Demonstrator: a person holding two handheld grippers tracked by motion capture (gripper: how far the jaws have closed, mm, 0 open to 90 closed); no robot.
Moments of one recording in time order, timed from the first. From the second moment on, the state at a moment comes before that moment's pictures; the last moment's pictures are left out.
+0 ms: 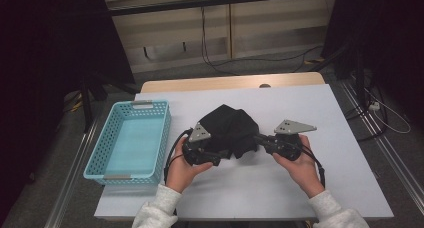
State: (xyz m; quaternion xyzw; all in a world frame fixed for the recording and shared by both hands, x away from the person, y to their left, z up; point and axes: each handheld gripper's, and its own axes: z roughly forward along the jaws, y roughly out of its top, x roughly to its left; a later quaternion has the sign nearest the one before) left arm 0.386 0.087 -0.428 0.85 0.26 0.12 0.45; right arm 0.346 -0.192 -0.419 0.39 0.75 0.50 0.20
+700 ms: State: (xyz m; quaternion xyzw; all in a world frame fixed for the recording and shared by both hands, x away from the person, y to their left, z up) left arm 0.380 0.054 -0.451 0.85 0.24 0.13 0.44; right arm 0.346 -0.191 -0.417 0.39 0.74 0.51 0.20
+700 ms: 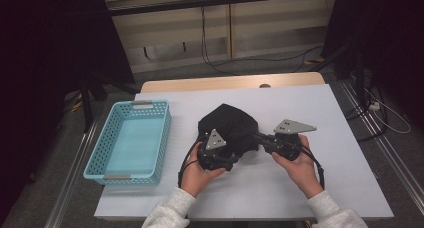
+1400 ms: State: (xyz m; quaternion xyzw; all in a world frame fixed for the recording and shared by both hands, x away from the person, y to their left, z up) left arm 0.380 0.054 -0.451 0.85 0.25 0.11 0.45; right arm 0.349 -0.188 -0.418 0.38 0.74 0.51 0.20
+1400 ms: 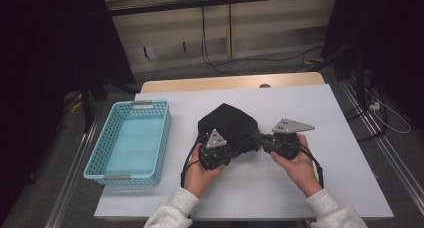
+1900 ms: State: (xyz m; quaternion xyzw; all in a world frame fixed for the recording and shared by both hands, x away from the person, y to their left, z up) left arm 0.380 0.078 -0.414 0.84 0.26 0.10 0.47; right arm 0.348 -0.192 -0.416 0.38 0.74 0.51 0.20
